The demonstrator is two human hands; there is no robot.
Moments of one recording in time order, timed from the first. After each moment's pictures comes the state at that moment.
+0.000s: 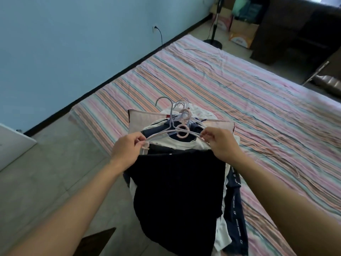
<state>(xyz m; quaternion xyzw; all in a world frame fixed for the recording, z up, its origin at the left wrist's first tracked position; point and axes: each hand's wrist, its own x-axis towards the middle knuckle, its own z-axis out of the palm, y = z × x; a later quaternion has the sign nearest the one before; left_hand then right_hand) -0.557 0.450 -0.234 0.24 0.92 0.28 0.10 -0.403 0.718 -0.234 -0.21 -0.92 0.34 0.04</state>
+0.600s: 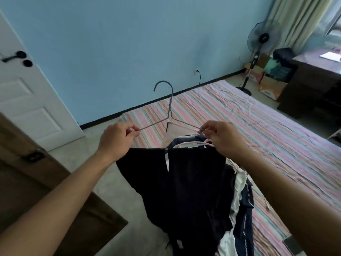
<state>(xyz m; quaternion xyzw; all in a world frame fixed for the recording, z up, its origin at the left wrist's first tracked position) -0.430 0.242 -0.060 0.17 0.93 0.31 -0.07 -0.339 0.544 -0.056 -0.03 -0.95 0.30 0.11</state>
